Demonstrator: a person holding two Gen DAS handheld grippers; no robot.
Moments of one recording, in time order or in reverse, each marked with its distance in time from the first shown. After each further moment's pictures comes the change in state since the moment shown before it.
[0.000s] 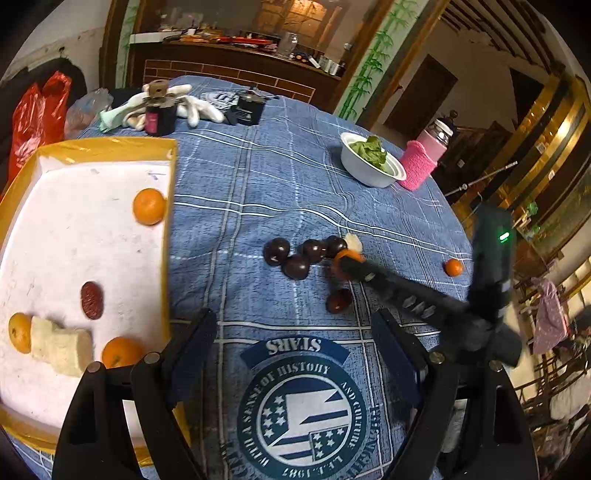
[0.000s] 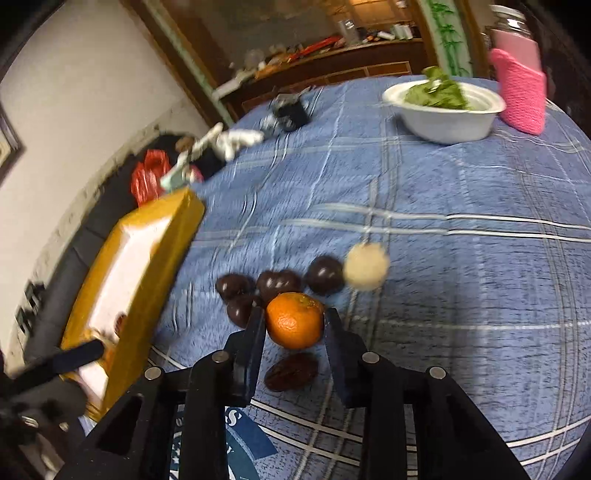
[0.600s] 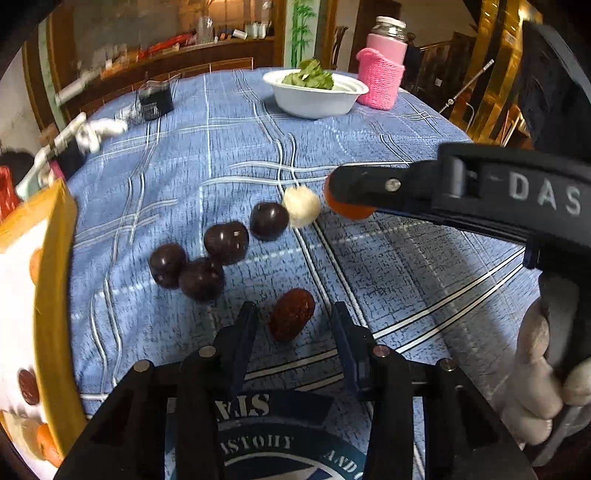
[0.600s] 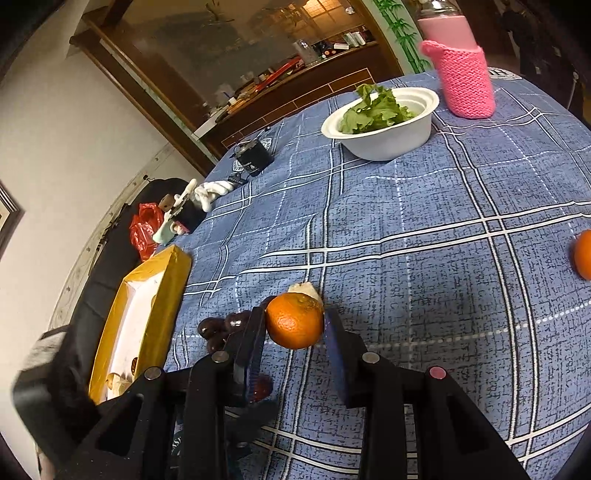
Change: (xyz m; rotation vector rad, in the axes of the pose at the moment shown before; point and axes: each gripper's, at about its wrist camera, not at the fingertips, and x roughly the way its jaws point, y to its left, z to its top) left arm 0.105 -0.075 -0.011 0.366 0.097 0.118; right arm -0.030 -0.041 0.013 0.141 -0.064 0.029
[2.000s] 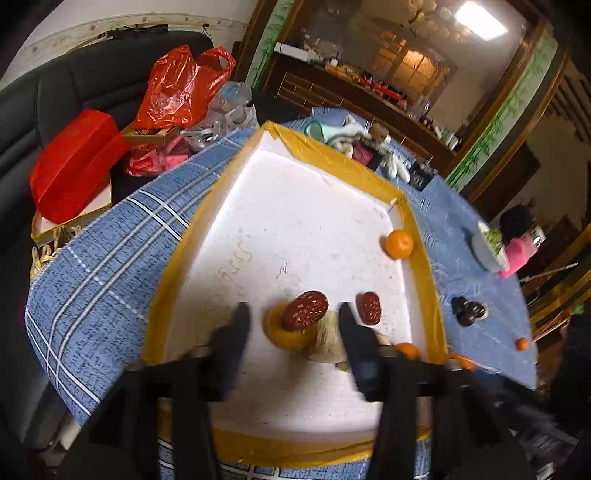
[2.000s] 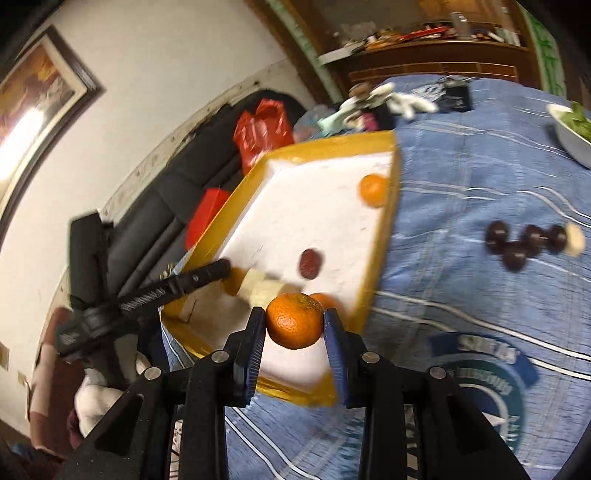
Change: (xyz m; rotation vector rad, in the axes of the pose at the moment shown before) left arm -0.159 0.266 -0.147 -0.729 -0.210 0.123; right arm 0.049 0.214 -0.110 -0.341 0.237 0.226
